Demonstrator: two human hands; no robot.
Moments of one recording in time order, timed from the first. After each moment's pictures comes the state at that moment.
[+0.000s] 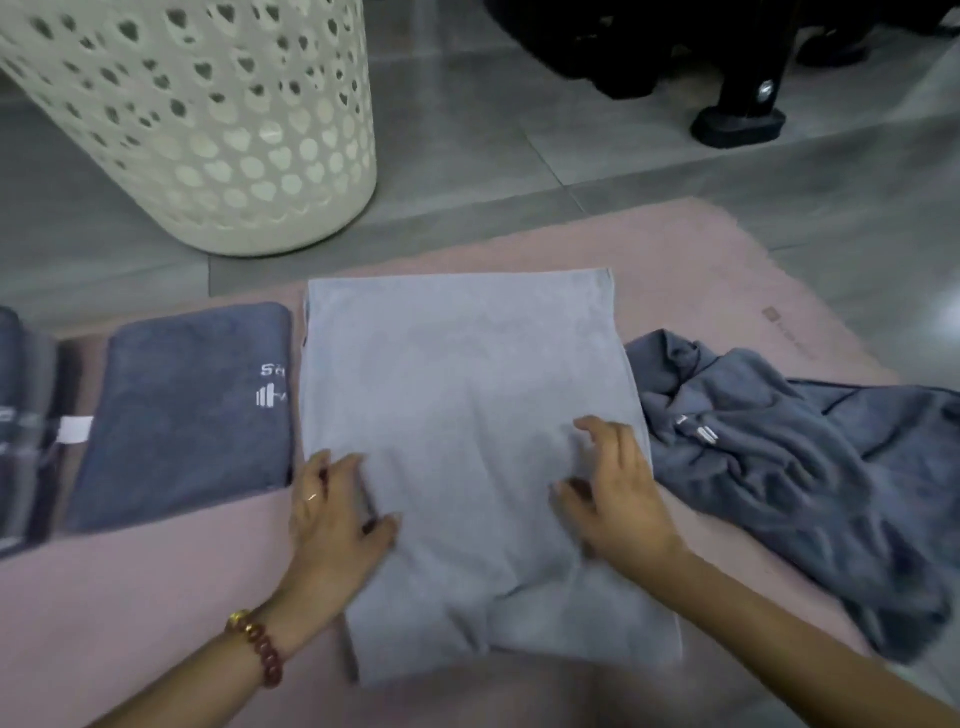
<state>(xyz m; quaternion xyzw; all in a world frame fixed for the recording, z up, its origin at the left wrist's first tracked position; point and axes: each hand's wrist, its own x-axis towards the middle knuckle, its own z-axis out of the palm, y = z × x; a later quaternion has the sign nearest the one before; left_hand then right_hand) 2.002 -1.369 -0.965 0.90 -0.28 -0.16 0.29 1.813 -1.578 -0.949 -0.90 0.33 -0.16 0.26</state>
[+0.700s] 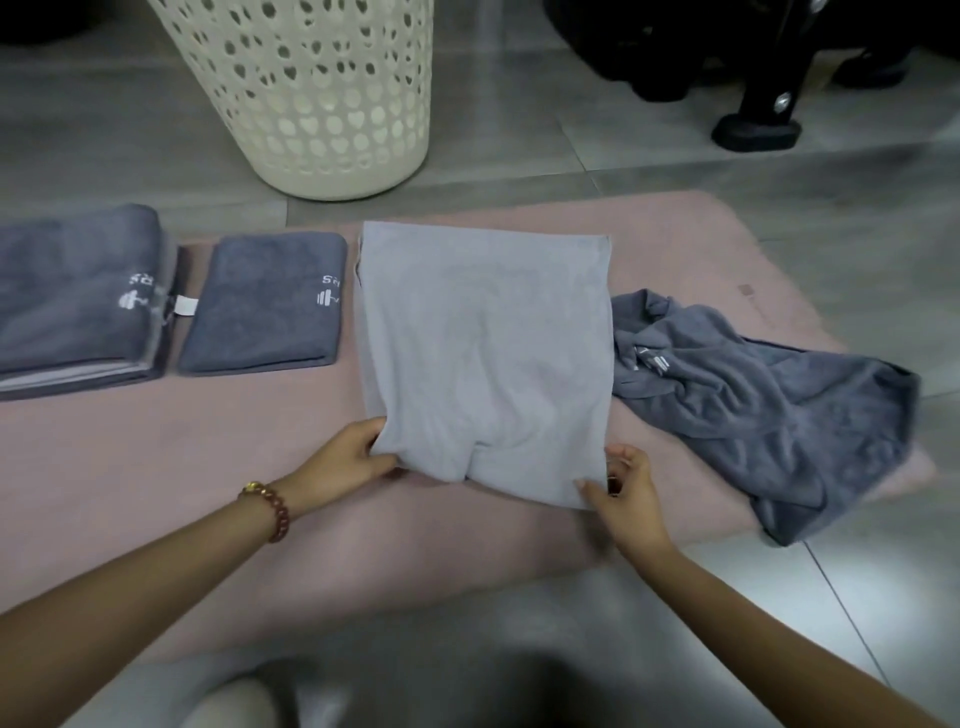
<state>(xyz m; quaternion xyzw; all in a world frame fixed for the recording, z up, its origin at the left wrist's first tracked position) 1.940 -1.308 -0.922 0.75 -0.34 -0.38 0.42 1.702 -1.518 -0.946 -0.68 0.47 -0.14 0.54</state>
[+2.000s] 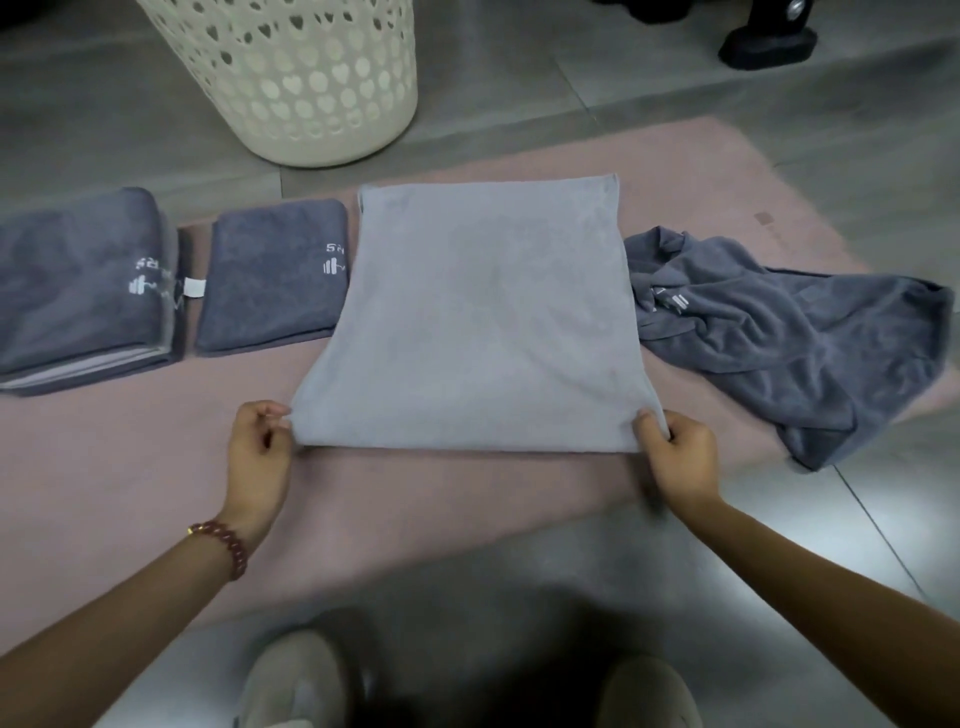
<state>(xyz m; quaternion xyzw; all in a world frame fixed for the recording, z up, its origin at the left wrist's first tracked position) 1.954 -1.220 -0.937 0.83 -0.12 -0.08 0.53 1.676 -1.517 -0.948 -0.75 0.47 -0.20 0.42</state>
